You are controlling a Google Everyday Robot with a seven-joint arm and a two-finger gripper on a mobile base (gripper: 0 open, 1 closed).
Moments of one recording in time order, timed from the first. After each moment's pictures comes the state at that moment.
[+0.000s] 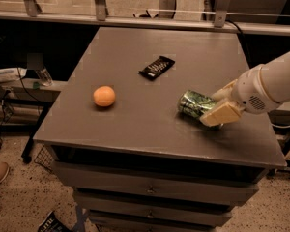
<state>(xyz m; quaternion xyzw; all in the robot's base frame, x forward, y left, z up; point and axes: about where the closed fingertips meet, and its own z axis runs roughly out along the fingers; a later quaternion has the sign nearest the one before) 0.499 -0.175 0.856 -0.48 0.82 0.11 0.29</state>
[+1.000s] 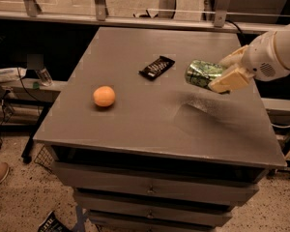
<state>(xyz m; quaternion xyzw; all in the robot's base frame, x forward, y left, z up) 0.557 -0.195 0.916 -0.50 0.79 0.07 0.36</state>
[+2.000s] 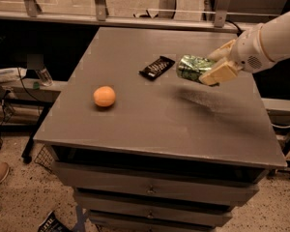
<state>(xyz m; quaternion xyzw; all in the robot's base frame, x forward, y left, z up) 0.589 -0.181 0.912 -0.52 0.76 0.08 0.38</state>
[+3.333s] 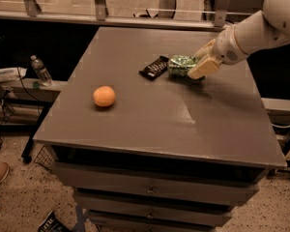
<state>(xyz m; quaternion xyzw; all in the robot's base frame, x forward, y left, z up) 0.670 -0.165 0.871 -0.55 0.75 0.11 0.35</state>
